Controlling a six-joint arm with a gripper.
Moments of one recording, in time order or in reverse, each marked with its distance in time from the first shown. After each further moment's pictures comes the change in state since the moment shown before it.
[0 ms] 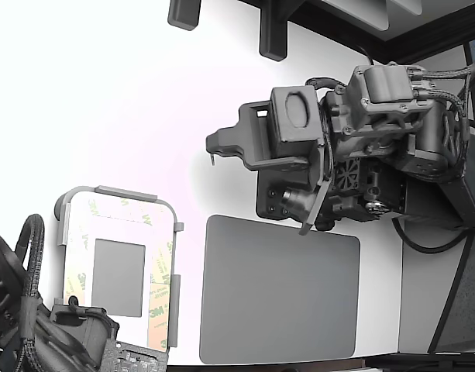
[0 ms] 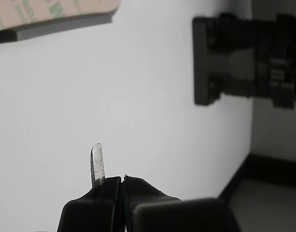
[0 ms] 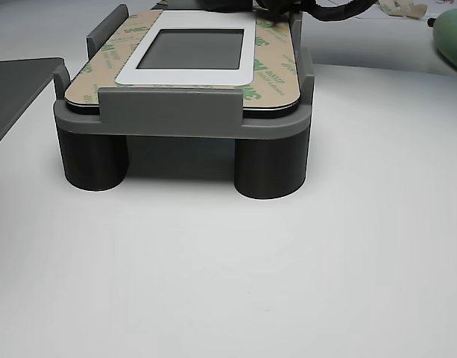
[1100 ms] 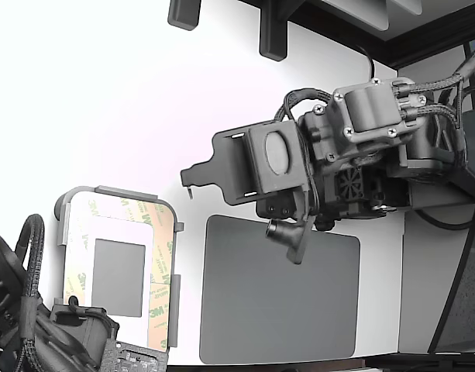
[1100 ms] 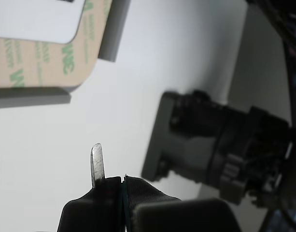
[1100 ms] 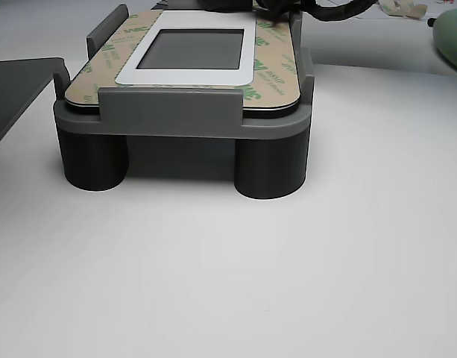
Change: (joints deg) arm 13.3 -20.1 -10.2 -9.2 4.1 -10.0
